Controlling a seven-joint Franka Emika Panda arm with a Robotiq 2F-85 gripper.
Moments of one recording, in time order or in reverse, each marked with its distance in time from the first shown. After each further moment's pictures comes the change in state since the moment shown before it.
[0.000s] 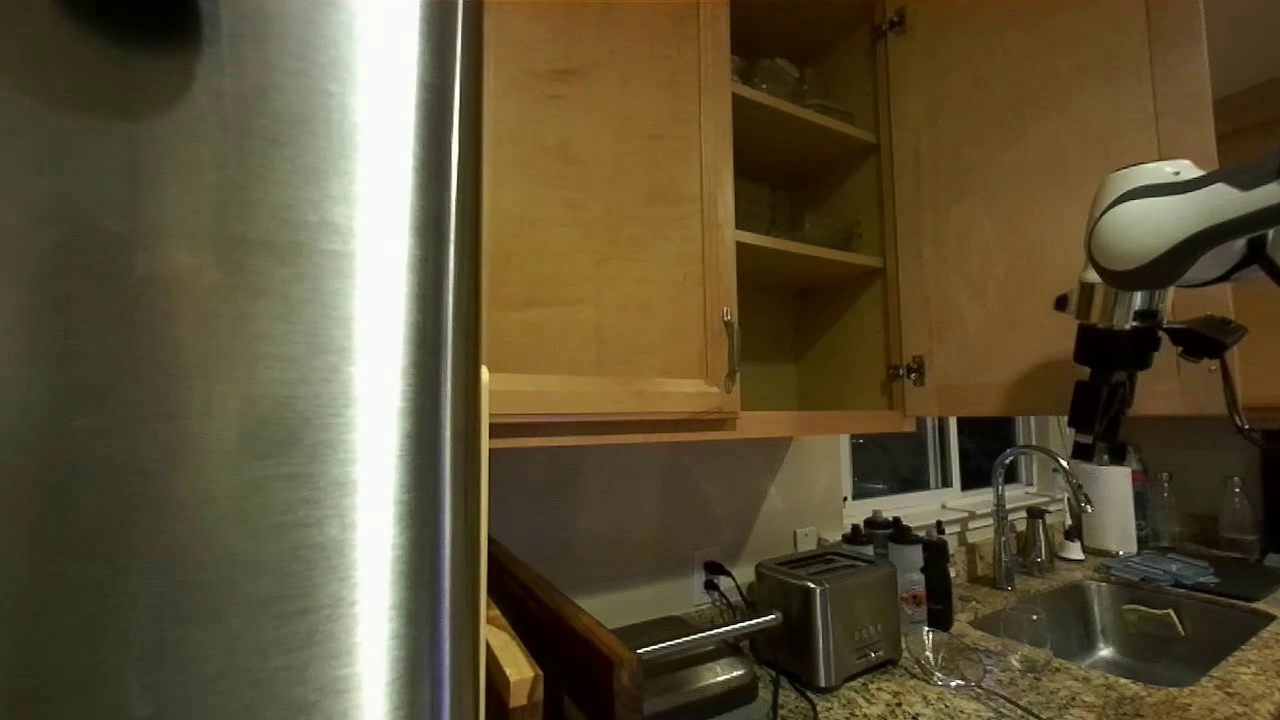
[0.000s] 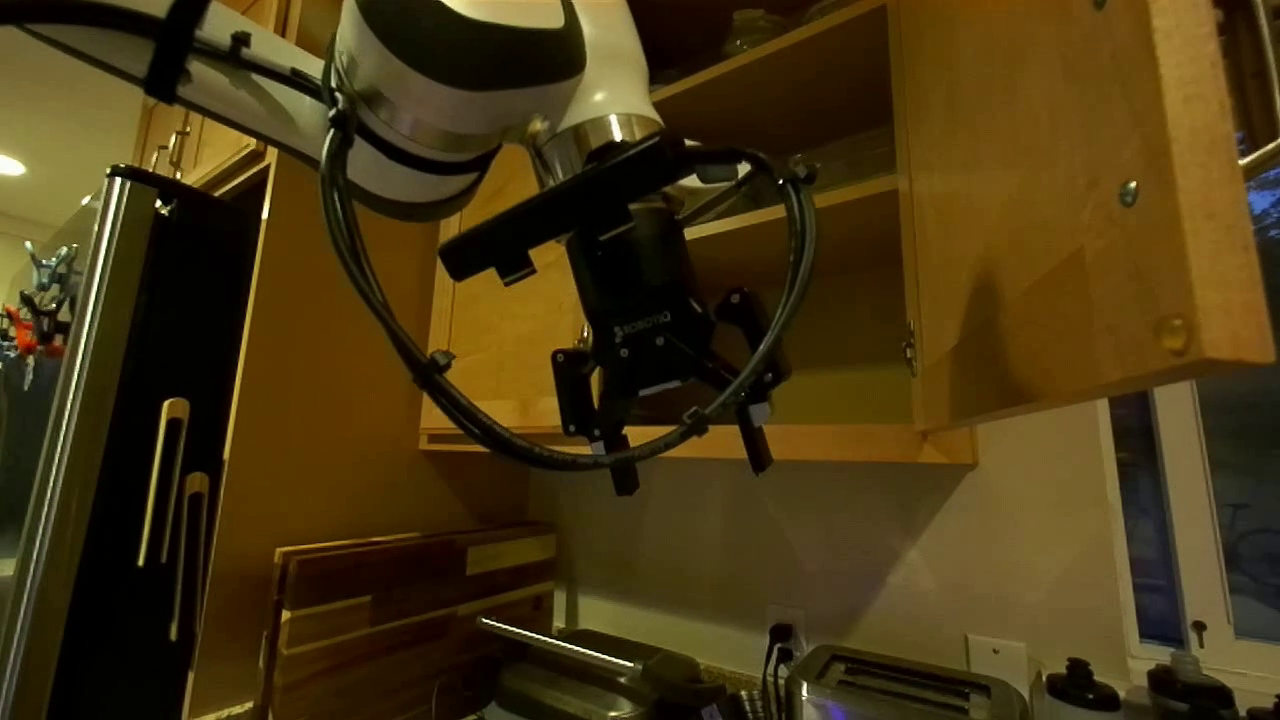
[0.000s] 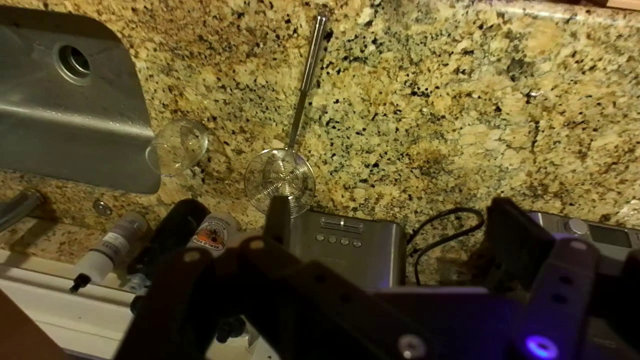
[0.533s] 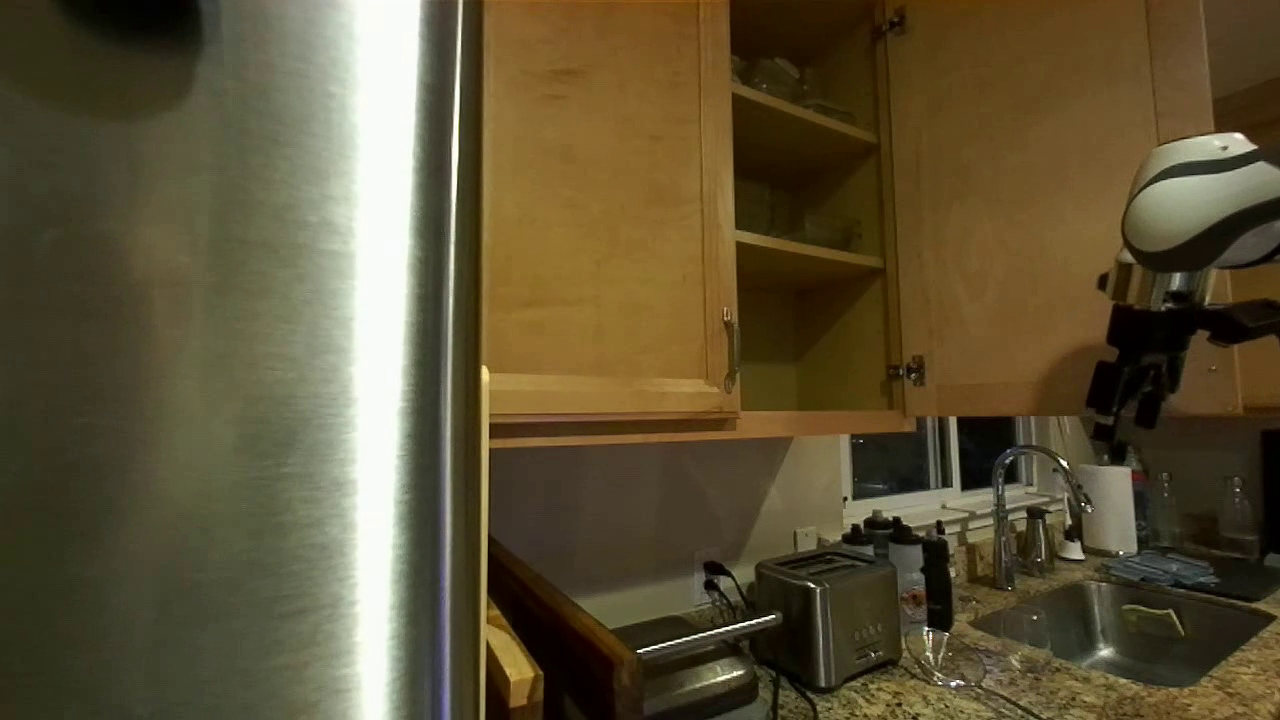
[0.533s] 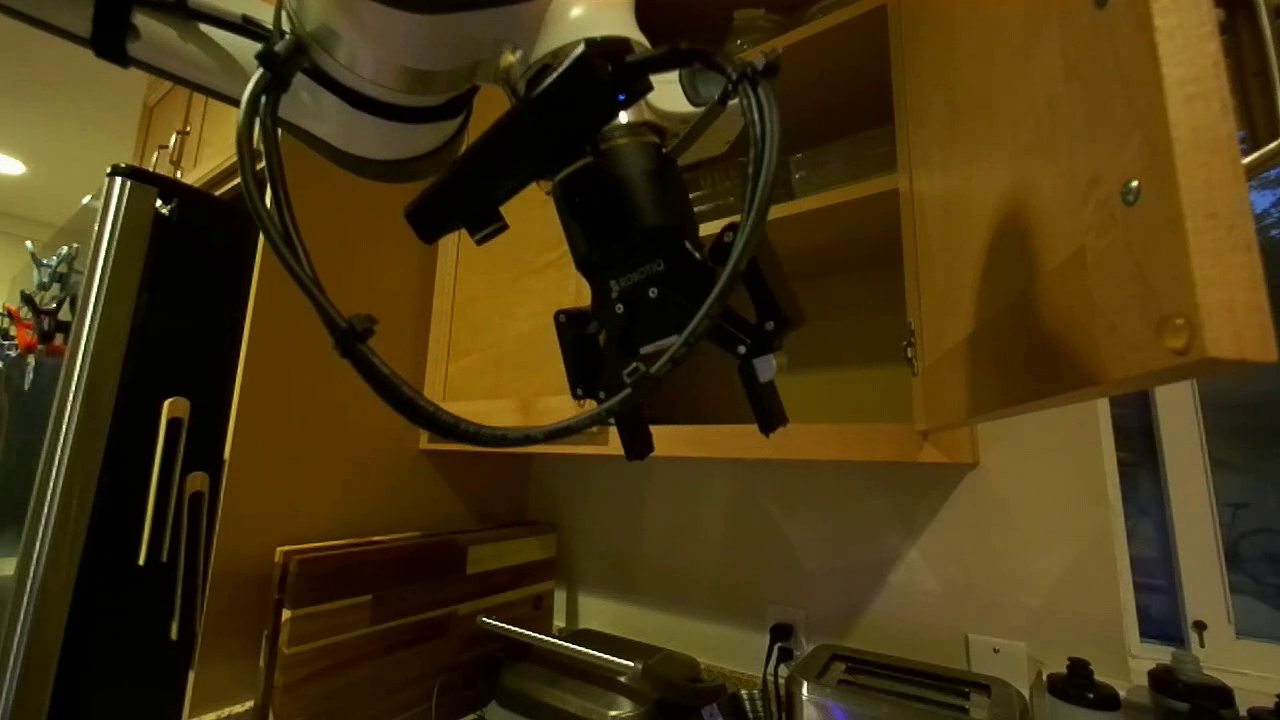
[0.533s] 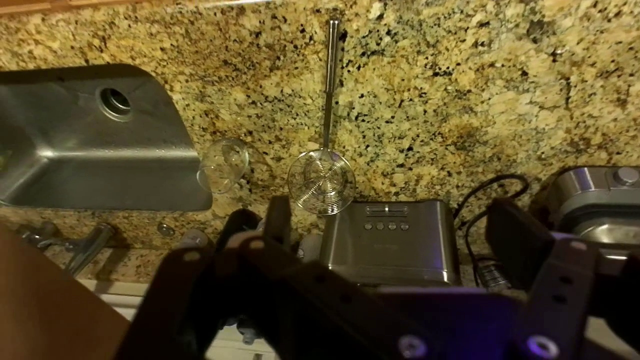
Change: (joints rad) arm -0.077 -0.058 0.014 -0.003 0.005 -0.002 0.134
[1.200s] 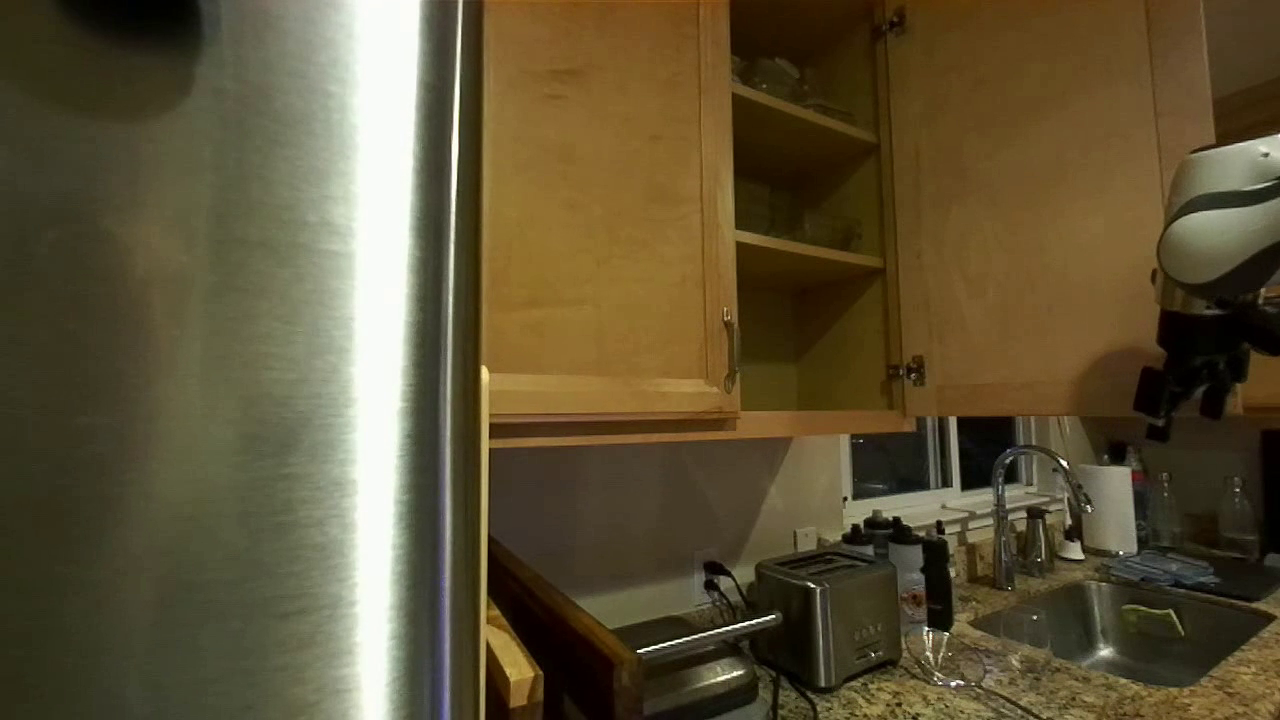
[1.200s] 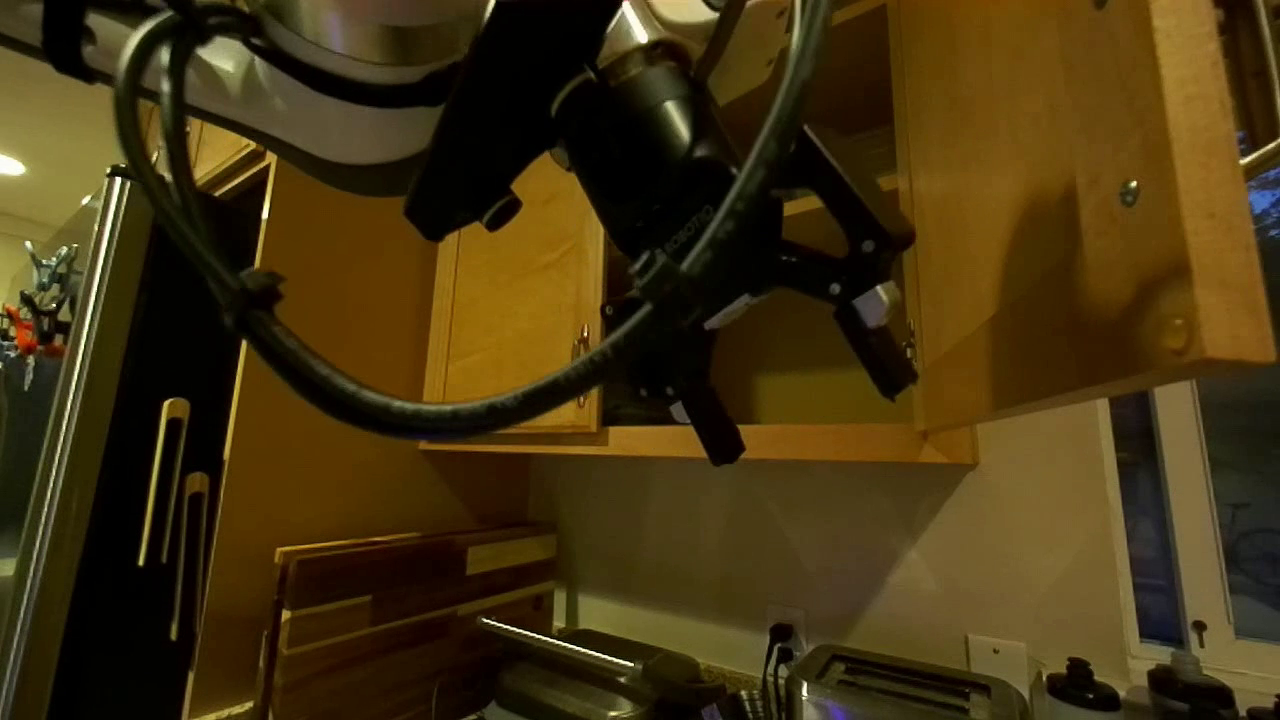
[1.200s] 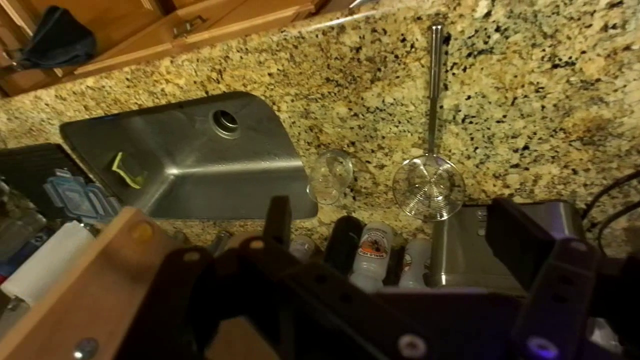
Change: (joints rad) arm -0.141 -0.003 0.000 -0.041 -0.152 0.120 0.091
